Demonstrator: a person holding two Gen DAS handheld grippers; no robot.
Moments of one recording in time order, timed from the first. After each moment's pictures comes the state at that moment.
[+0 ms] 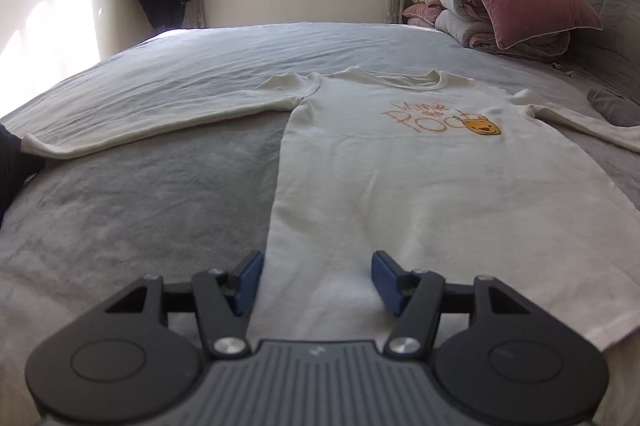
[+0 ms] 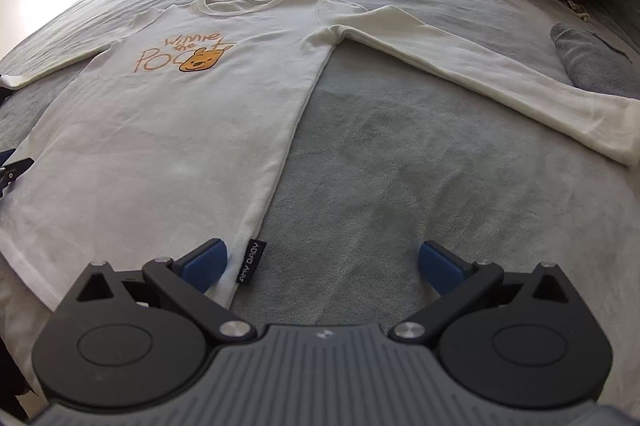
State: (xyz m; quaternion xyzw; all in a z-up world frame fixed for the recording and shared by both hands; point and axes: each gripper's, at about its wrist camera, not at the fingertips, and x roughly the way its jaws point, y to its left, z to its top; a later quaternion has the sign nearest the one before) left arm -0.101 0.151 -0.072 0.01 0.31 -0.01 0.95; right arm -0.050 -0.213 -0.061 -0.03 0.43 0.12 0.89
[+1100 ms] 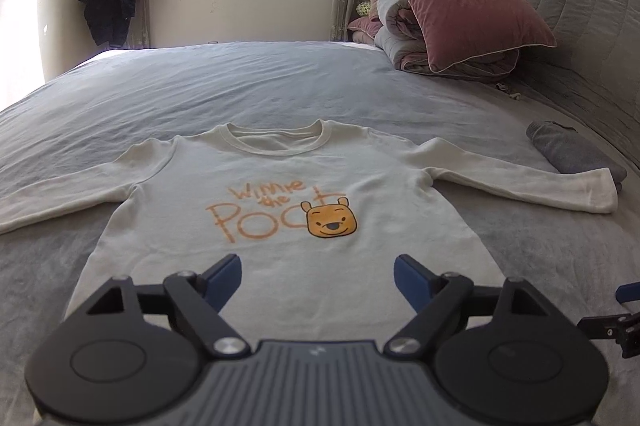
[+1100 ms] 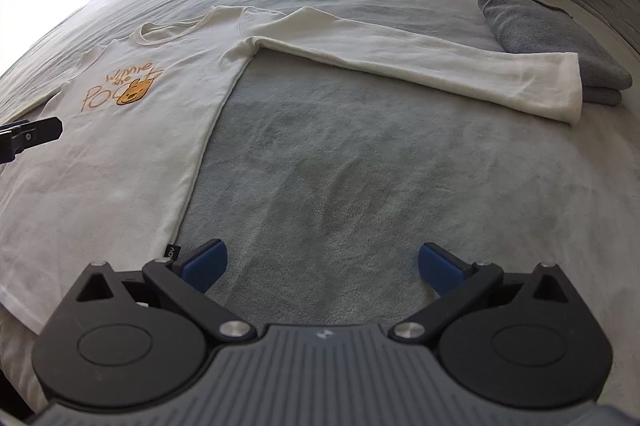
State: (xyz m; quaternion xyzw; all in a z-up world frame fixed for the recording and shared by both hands) left arm -0.020 0.007 -0.025 0.00 0.29 -0.08 0.95; right arm -0.053 -0.261 -0.058 0.03 0.43 0.05 0.90
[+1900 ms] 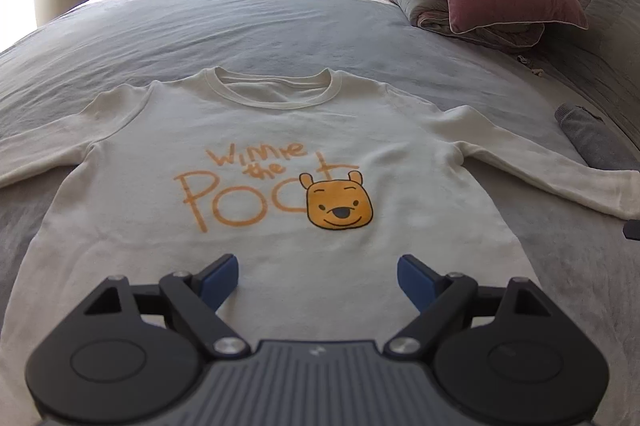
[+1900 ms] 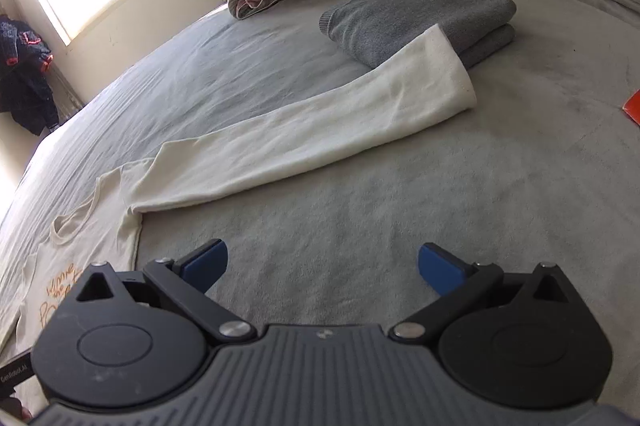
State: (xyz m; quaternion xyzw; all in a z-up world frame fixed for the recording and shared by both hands) left arm 0.039 0.010 -0.054 -0.04 0.38 -0.08 0.92; right arm -0.008 -0.337 -0.055 0.26 0.34 -0.12 0.90
